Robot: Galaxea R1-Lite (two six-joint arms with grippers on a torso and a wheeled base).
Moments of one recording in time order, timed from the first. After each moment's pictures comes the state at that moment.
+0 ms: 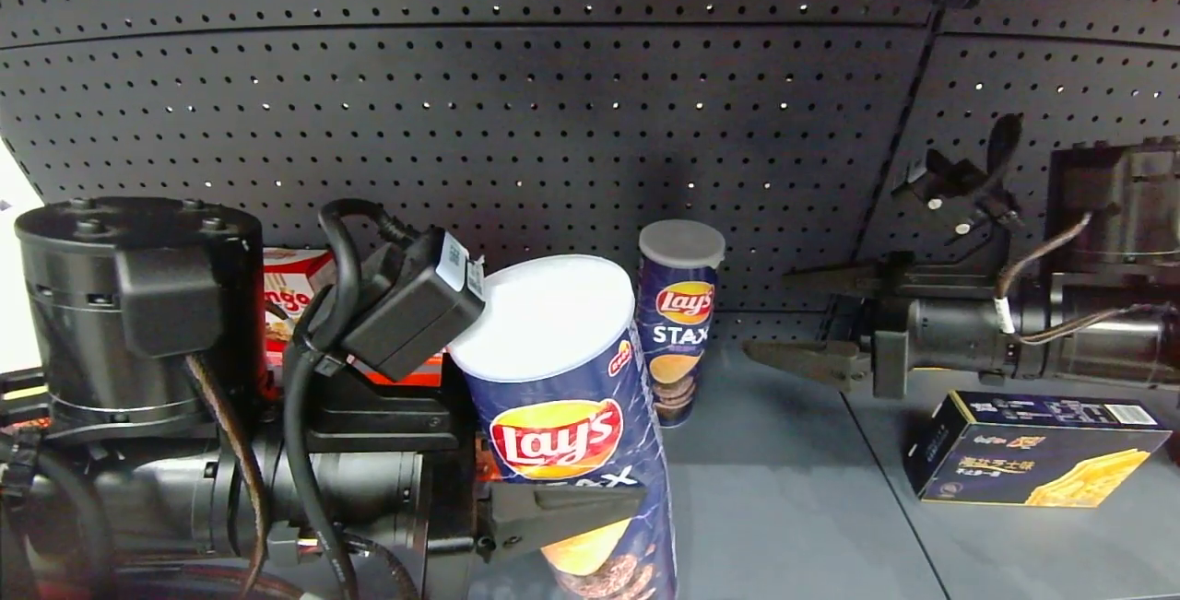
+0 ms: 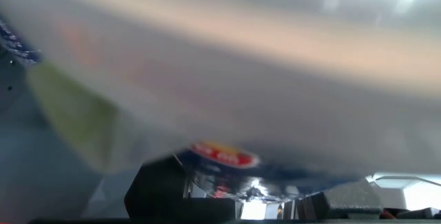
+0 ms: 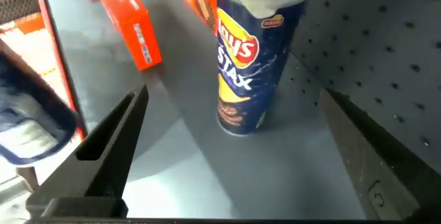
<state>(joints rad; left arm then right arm) -0.69 1.45 -0.75 -0.38 -0.60 0.08 0.44 1.55 -0.94 -0.34 0.53 -0.25</state>
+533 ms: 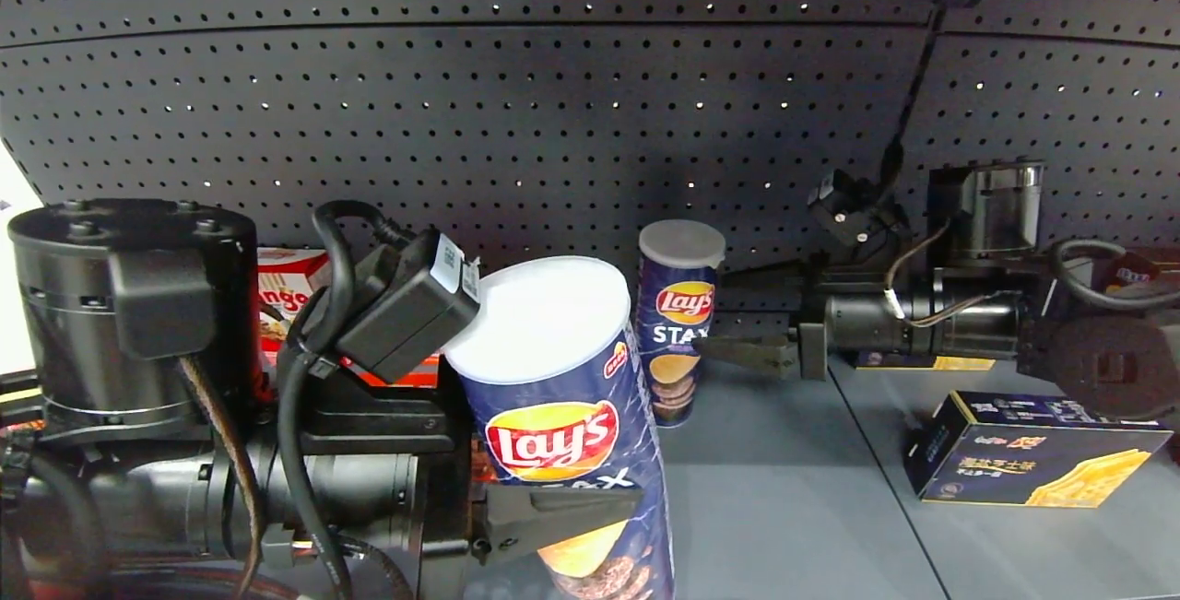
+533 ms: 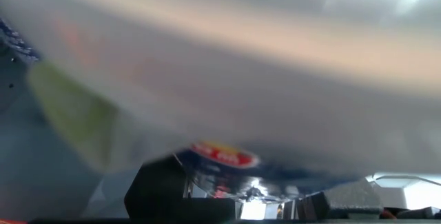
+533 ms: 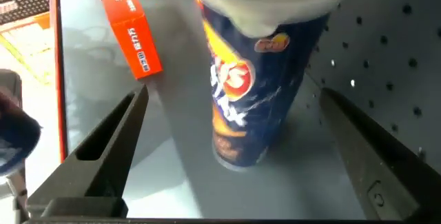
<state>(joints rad) -0.68 1.44 -0.75 -0.38 -0.61 0.08 0.43 1.75 -1.06 -0.42 0.68 -0.28</state>
